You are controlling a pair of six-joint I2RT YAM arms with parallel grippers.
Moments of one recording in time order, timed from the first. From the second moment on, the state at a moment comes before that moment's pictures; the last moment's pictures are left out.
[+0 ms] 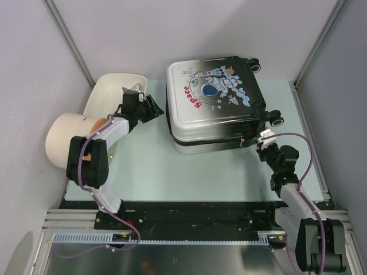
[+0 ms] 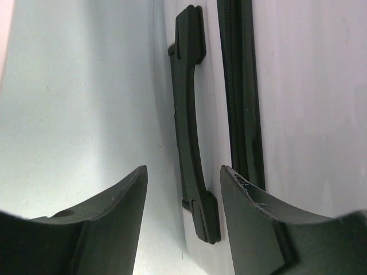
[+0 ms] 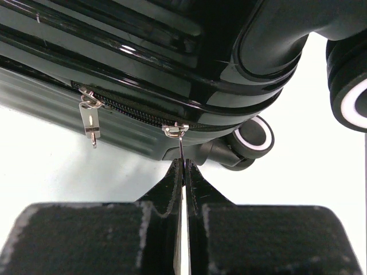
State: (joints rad) left arm -0.18 1.71 1.13 -0.04 0.23 -0.58; right arm -0.02 0.89 0.21 0.45 -0.33 -0.39
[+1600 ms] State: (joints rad) left arm -0.24 2.28 1.88 -0.40 0.36 -0.26; right arm -0.36 1.75 0.65 0.97 -0.85 -0.36
